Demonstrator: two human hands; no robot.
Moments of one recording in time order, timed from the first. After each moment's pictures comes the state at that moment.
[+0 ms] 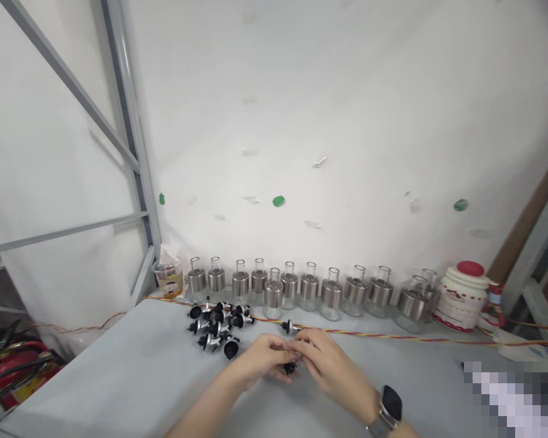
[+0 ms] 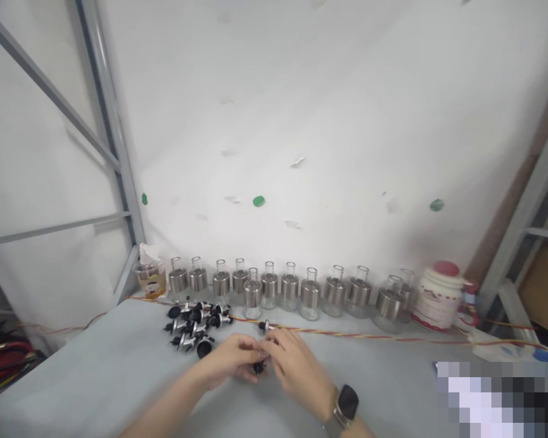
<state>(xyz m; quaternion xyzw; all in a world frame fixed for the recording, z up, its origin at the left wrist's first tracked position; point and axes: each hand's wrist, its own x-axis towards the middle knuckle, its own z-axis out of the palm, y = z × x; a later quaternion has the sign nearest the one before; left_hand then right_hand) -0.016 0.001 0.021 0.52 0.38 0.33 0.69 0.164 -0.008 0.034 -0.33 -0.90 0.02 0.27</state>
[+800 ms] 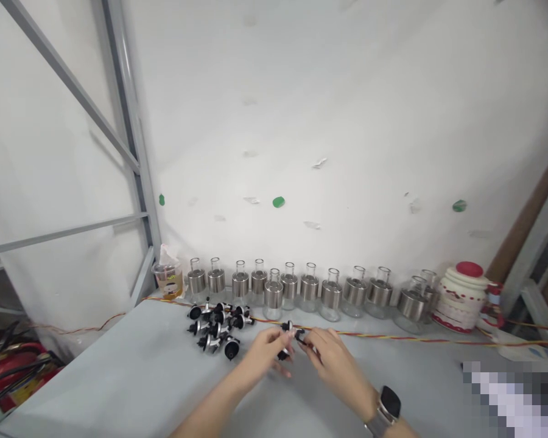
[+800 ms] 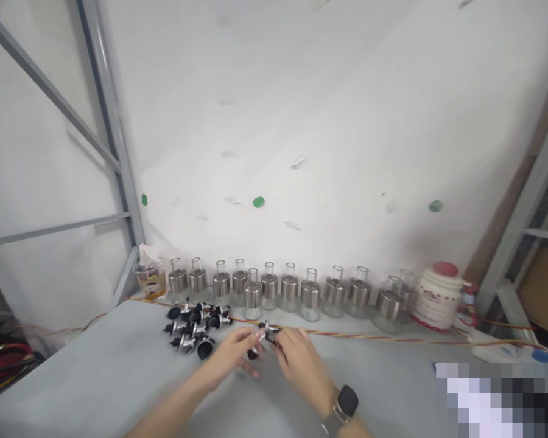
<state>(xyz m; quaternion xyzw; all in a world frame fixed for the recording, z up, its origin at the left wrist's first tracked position) -0.005 -0.002 0.030 0.54 0.39 0.43 0.61 0.166 0.003 0.021 -0.41 -0.86 0.01 0.30</state>
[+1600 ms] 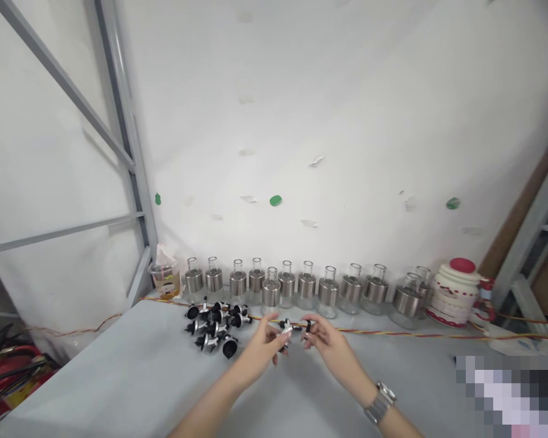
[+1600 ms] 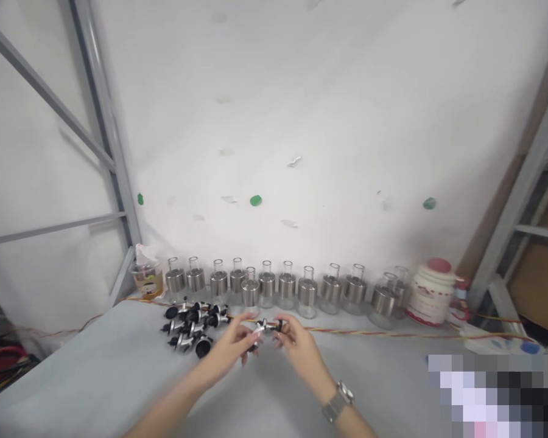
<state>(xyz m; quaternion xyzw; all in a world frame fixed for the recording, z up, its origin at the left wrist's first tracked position) -0.012 0.009 0.017 0.58 0.41 0.44 0.54 0.167 0.021 0.011 -0.42 -0.66 0.40 0.49</state>
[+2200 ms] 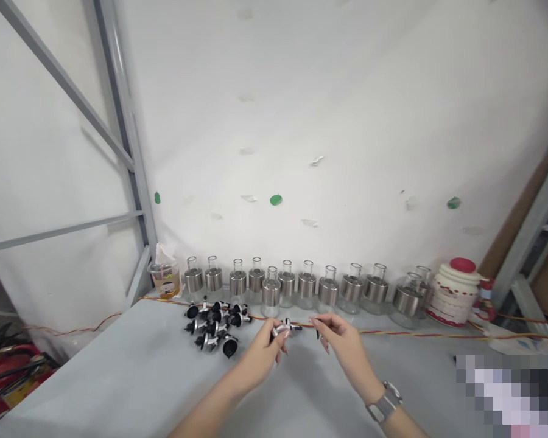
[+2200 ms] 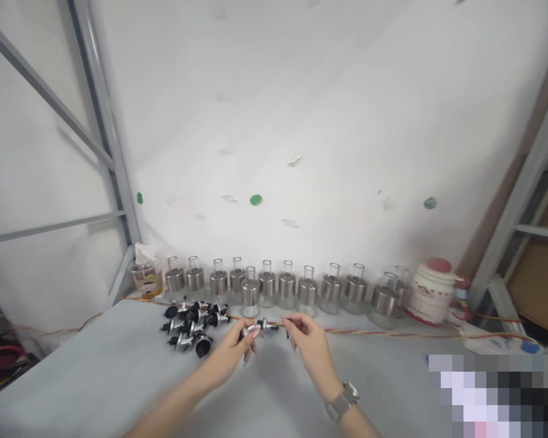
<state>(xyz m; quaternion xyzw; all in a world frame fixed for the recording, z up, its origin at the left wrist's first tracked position) -0.007 0.002 0.015 0.63 0.41 0.43 0.50 0.173 0.021 0.024 -0.45 -0.56 0.39 0.58</state>
